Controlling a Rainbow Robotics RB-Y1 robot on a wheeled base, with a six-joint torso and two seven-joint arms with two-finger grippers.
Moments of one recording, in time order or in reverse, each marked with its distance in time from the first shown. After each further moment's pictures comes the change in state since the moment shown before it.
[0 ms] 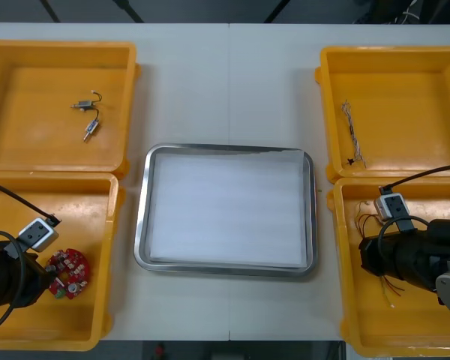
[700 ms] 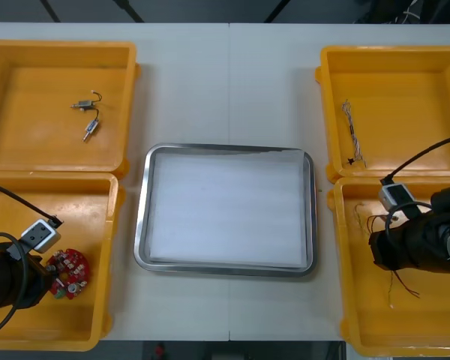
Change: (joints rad) right arm -0.145 -0.022 -0.059 -0.046 -0.139 0.395 0.007; left arm 0.000 -0.014 -0.006 0.003 -0.008 -0.005 0.000
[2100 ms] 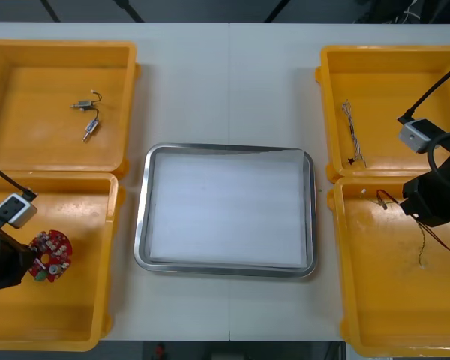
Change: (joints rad) right arm -0.327 -0.065 -0.234 -0.043 -0.464 0.455 0.067; left arm 0.000 0.138 0.124 0.007 0.312 0.003 0.000
